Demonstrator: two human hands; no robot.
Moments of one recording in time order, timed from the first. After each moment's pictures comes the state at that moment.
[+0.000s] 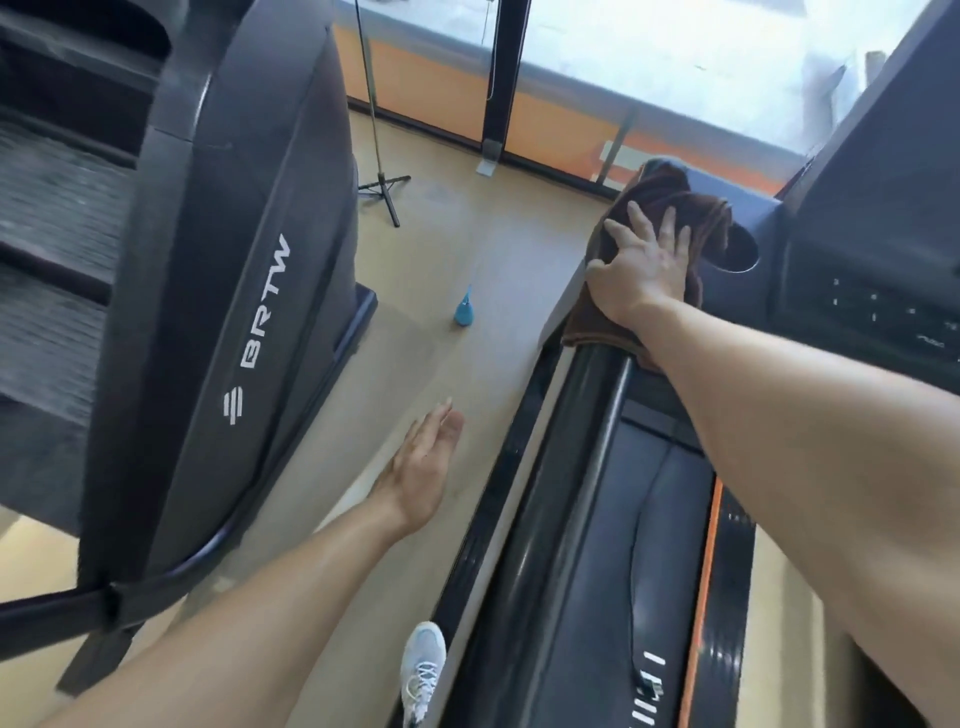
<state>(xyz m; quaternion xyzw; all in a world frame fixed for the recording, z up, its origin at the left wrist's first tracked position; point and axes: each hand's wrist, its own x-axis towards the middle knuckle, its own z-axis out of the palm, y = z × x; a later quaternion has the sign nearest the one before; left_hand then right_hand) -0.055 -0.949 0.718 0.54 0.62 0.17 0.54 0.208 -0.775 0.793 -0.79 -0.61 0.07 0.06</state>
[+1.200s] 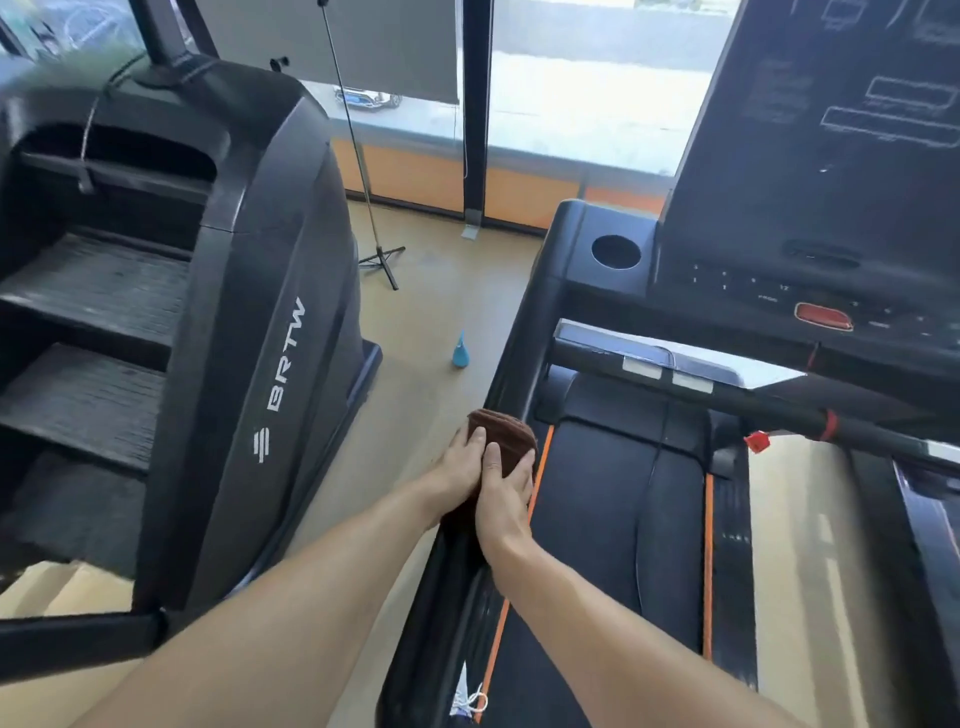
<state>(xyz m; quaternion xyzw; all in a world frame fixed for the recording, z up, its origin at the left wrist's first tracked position) 0.011 -1.035 0.797 0.49 0.65 0.12 0.57 0.076 -1.093 0.794 -0.73 -0.24 0.52 0.37</state>
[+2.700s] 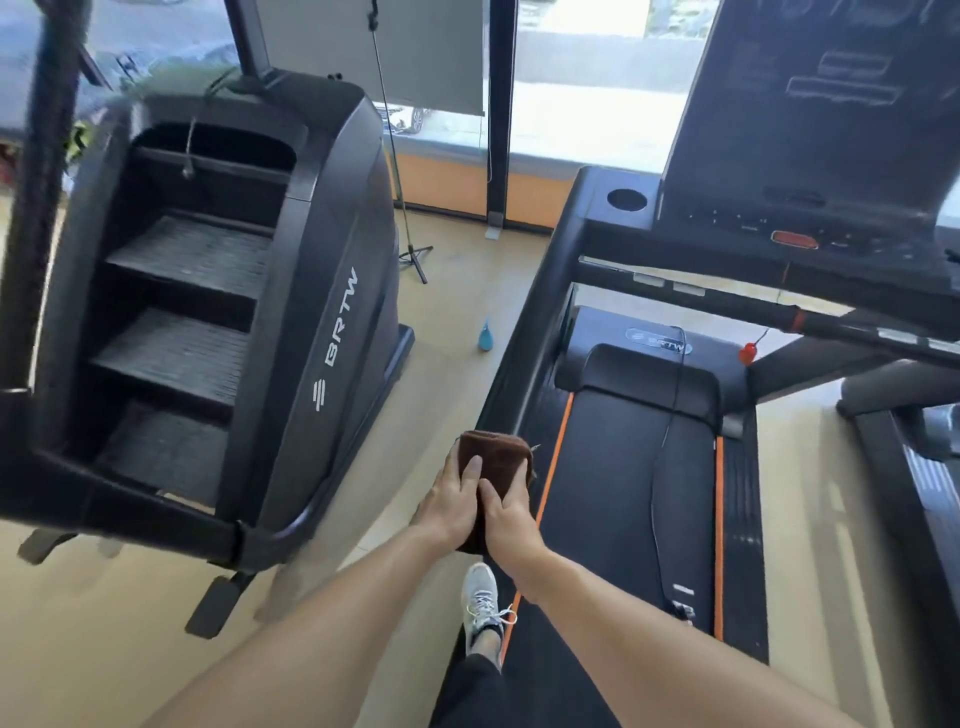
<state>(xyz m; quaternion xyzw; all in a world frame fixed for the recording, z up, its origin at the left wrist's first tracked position) -0.097 -1.280 0.763 0.56 0.66 0.15 0.48 -0.001 -1.316 0.759 -0.69 -0.34 0.54 0.35</state>
